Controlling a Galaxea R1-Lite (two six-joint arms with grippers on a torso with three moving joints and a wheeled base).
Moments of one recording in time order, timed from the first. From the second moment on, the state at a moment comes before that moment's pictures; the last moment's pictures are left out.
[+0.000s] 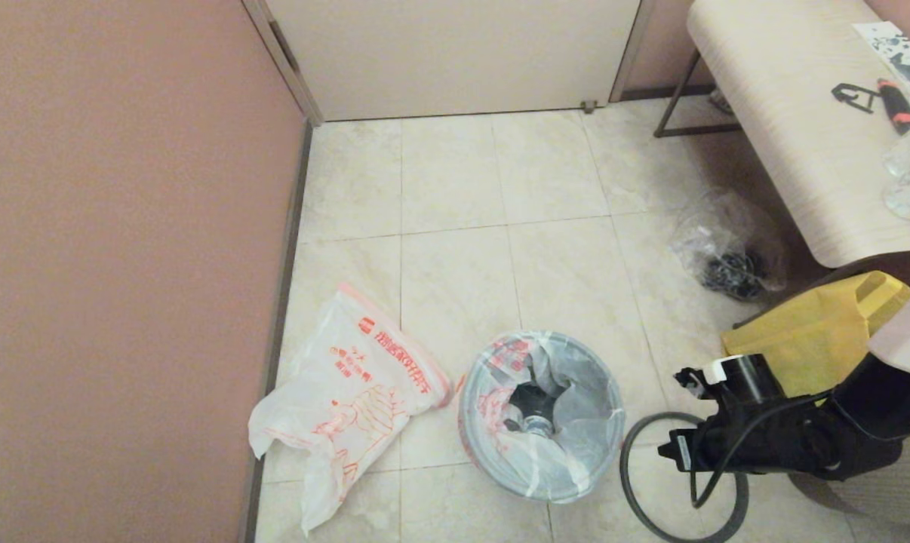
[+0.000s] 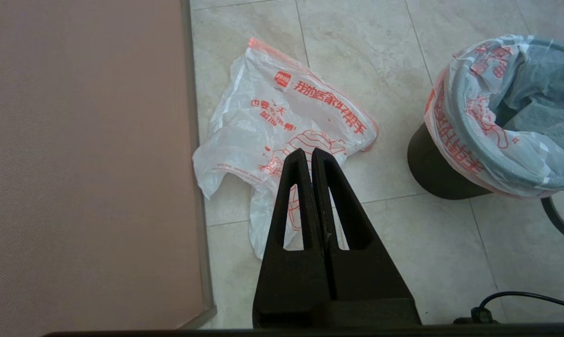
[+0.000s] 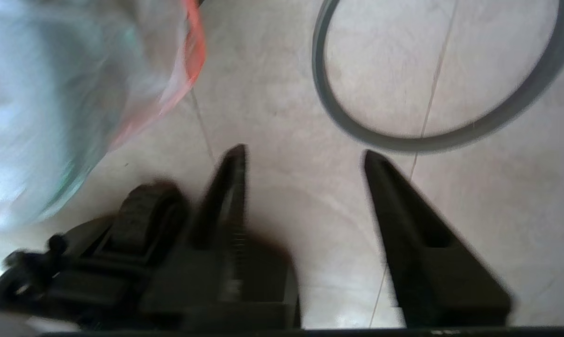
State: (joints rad) left arm 0.00 0.00 0.00 0.00 -0.02 0.04; right arm 0.17 2.13 -0.72 -0.45 0.04 0.14
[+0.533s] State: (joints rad) left arm 0.00 0.00 0.00 0.00 -0.02 0.04; right arm 0.18 2.29 -0.79 -0.58 0.05 0.12
